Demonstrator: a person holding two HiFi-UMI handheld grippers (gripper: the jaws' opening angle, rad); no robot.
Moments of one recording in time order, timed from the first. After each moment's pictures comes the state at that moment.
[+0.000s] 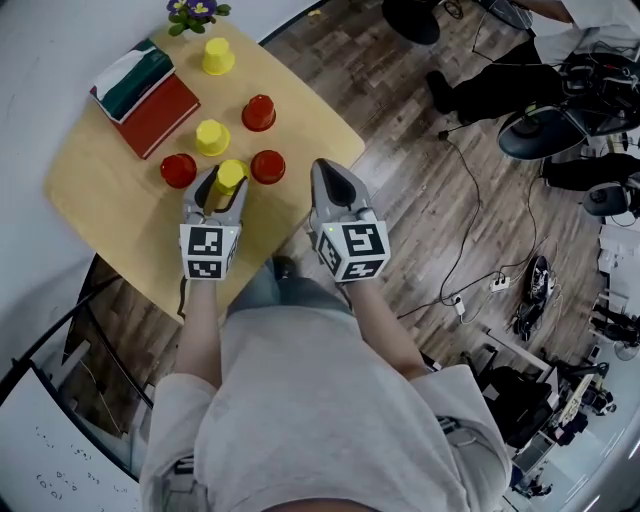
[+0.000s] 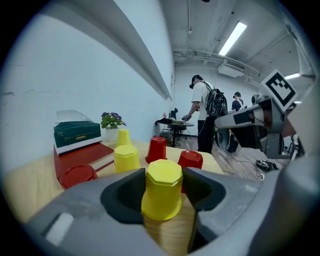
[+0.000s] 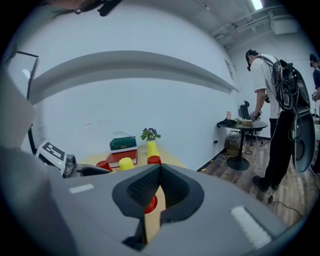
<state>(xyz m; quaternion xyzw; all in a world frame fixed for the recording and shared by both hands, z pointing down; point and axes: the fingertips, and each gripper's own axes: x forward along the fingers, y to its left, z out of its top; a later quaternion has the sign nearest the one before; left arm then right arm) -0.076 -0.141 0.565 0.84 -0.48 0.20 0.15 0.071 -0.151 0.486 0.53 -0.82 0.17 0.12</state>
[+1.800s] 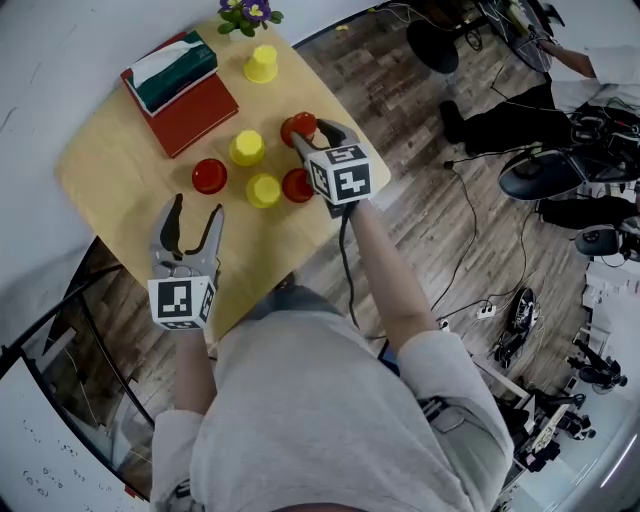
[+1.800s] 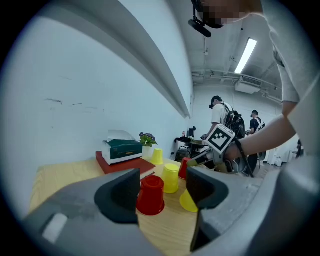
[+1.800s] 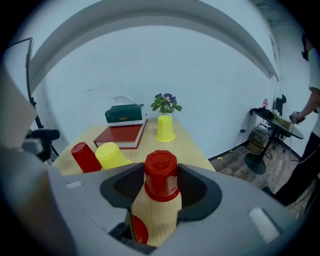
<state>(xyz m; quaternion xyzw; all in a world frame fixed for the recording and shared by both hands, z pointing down) -0.192 -0.112 0.496 0.80 -0.58 0.09 0.14 -0.022 -0.268 0.569 0.40 -0.84 0.20 0.31</state>
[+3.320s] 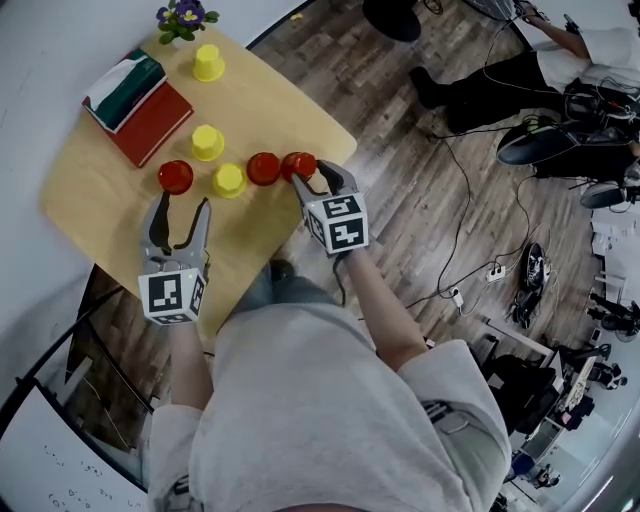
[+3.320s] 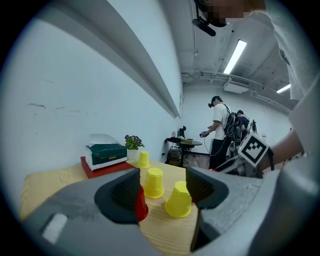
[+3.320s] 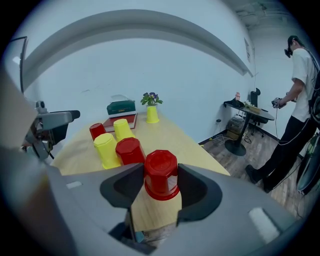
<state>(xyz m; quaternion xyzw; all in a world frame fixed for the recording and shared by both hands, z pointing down) -0.147 -0.110 0.485 0.83 -0.54 0.10 0.12 0.073 -0.145 0.574 0.49 -0.79 0.22 0.29</state>
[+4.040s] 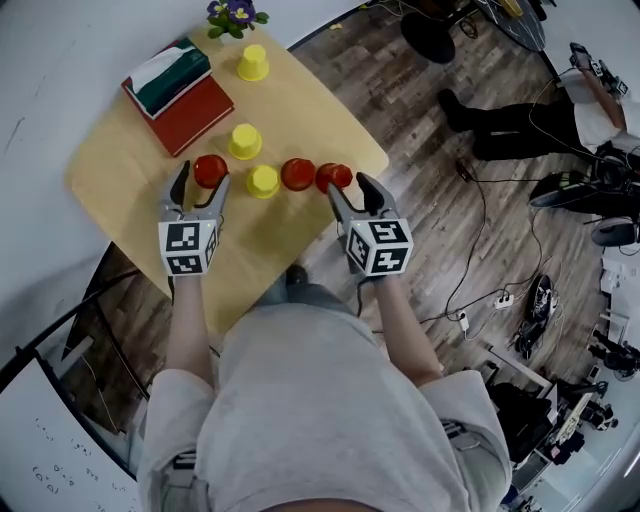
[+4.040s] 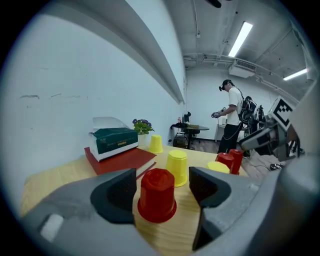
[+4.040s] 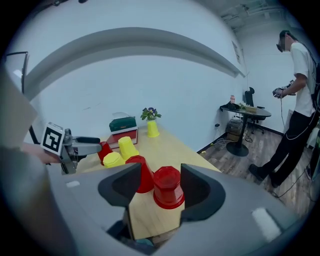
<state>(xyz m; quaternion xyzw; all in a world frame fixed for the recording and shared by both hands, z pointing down) -0.184 -0.158 0.544 0.81 -0.55 0.18 0.14 0.072 -0.143 0.533 0.50 -0.81 0.23 0.21</state>
